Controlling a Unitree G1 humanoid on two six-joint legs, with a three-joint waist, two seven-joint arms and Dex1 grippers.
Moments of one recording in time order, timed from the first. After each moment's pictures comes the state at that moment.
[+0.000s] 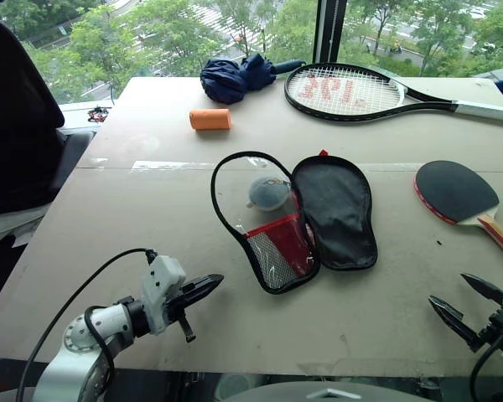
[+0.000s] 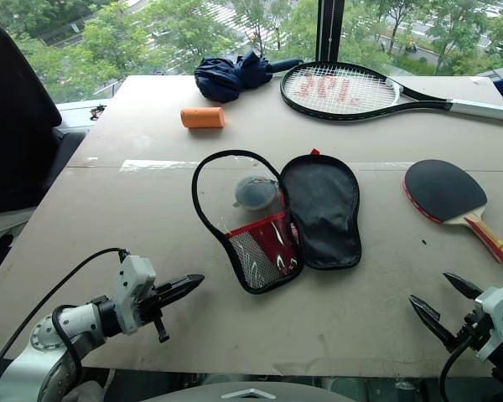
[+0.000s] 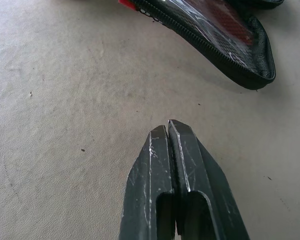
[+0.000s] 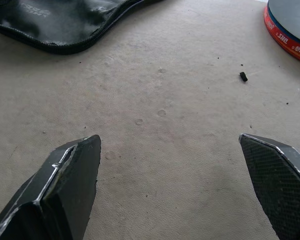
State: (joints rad) left arm 0.38 0.65 0.16 -0.39 -0.43 0.23 -0.90; right arm 0.56 -0.55 -0.46 -0.11 0.48 -0.12 0.95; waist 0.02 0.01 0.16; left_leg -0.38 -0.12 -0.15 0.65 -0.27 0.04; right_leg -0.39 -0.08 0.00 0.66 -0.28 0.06
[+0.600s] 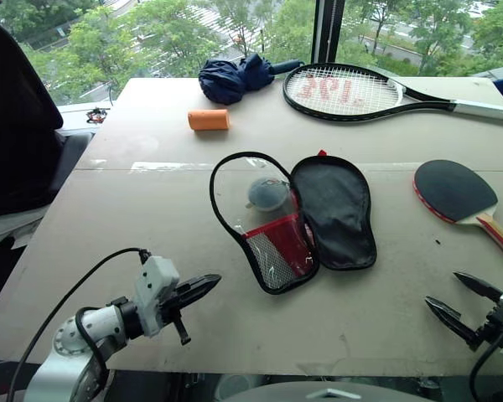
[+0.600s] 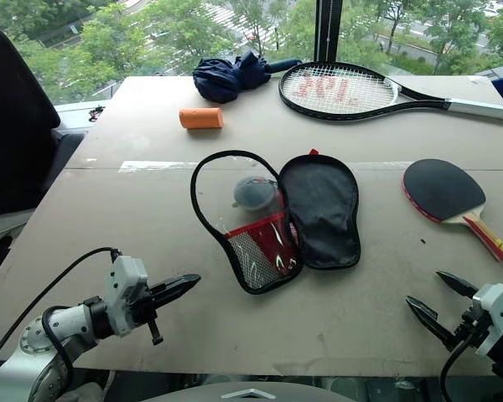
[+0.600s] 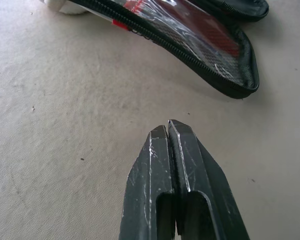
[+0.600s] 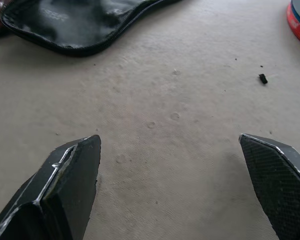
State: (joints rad) left arm 0.41 0.65 0.20 -0.43 -0.49 0.23 -0.95; right arm 0.51 -0.58 -0.43 -0.14 0.53 -0.03 1.02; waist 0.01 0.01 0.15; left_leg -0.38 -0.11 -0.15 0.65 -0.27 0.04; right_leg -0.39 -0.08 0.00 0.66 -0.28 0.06
